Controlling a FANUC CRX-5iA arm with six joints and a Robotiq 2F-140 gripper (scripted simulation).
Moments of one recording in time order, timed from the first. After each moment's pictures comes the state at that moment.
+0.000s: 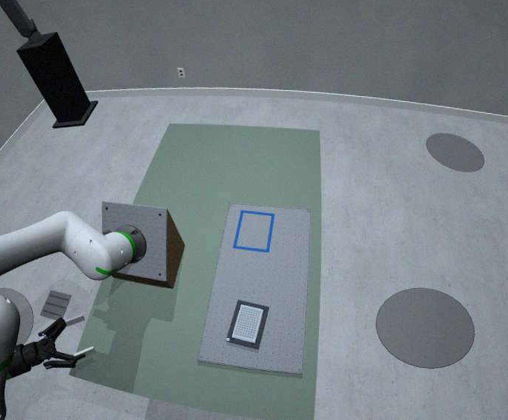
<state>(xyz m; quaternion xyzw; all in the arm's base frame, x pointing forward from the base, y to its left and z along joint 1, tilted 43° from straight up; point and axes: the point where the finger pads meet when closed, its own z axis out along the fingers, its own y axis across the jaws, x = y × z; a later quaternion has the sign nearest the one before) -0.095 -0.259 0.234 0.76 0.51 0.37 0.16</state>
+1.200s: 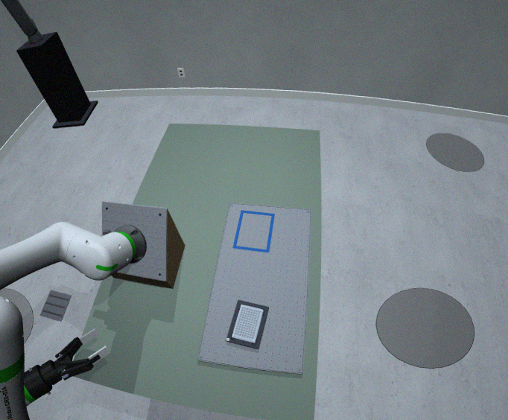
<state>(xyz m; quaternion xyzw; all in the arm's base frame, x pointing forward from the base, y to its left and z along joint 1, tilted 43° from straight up) -0.048 -0.289 0.228 0.62 0.69 0.33 0.15</state>
